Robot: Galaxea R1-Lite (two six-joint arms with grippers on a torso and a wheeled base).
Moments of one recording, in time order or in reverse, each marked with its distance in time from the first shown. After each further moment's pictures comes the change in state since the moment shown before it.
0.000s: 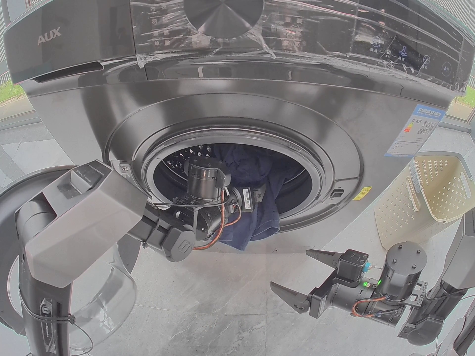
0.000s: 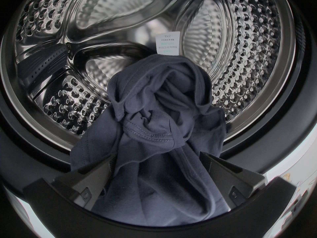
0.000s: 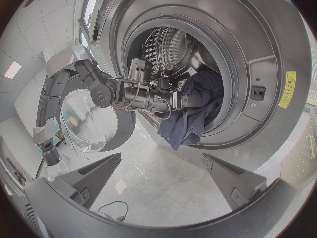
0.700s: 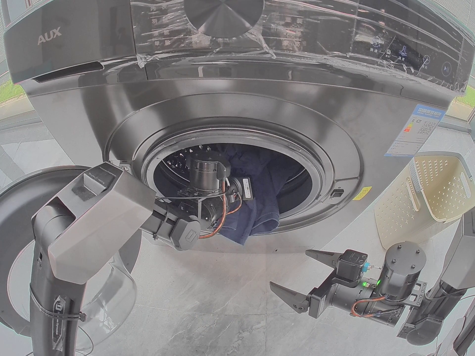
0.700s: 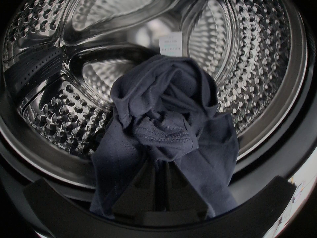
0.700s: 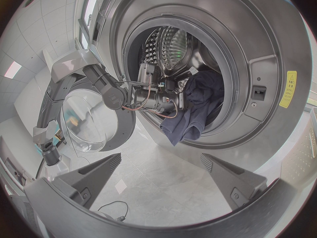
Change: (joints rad) left arm 0.034 0.090 -0.151 -0.004 -0.009 0.034; right arm 0.000 0.004 -0.003 0.000 0.001 0.000
